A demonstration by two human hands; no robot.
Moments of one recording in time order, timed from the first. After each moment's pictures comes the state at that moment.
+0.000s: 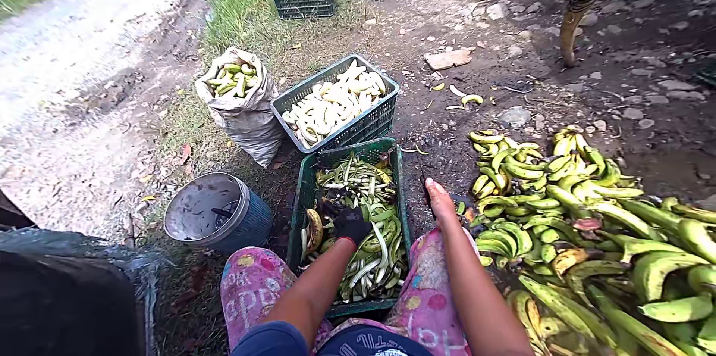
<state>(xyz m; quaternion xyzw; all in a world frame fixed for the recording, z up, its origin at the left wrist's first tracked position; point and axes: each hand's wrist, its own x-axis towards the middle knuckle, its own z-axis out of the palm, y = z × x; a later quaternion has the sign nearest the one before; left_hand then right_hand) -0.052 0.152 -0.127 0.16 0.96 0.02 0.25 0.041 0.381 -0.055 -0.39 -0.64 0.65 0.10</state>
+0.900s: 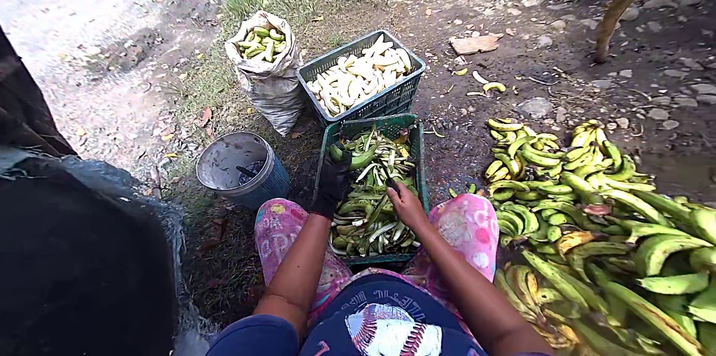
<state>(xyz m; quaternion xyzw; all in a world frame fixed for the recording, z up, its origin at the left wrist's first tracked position) -0.052 0.041 -0.002 0.05 0.65 0.75 0.13 0.073 0.227 -0.041 -0.16 -0.86 0.48 -0.04</state>
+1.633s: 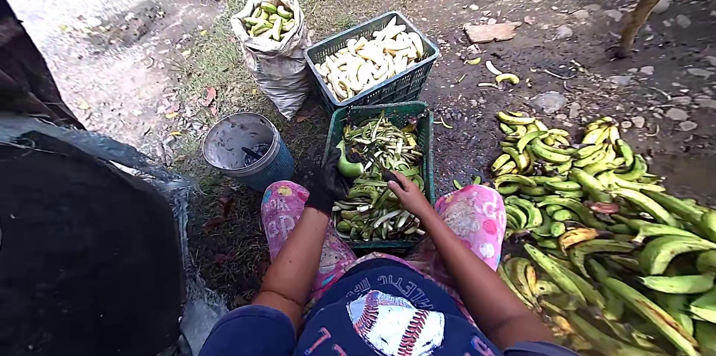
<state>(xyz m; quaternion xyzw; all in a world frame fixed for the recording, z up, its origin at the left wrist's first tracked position) -0.041 0.004 -0.028 -0.05 0.46 0.84 0.27 0.062 0.229 -0.068 -0.09 -0.83 0.54 -0.10</state>
